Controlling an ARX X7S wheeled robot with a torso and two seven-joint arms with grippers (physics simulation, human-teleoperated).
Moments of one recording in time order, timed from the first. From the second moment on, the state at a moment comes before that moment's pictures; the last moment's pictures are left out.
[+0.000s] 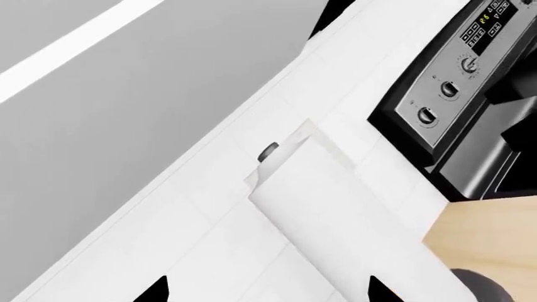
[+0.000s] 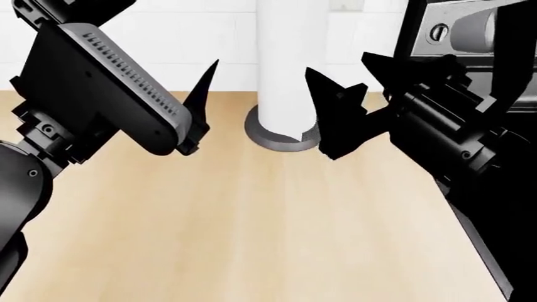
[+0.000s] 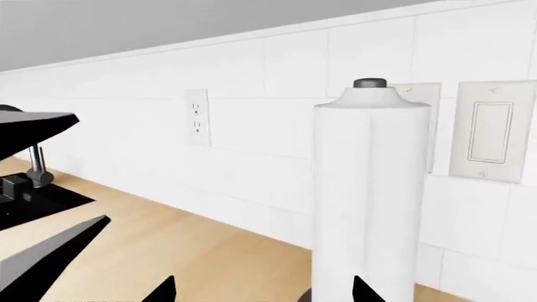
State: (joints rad) left arm -1.01 -0.68 0.37 0.72 -0.34 -0.90 0.20; right arm 1.00 0.49 0.06 -0.54 1.53 1.24 0.51
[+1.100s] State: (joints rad) left arm -1.01 -0.69 0.38 0.72 -0.35 -0.89 0.20; right arm 1.01 0.50 0.03 -0.54 1.53 1.20 0.51
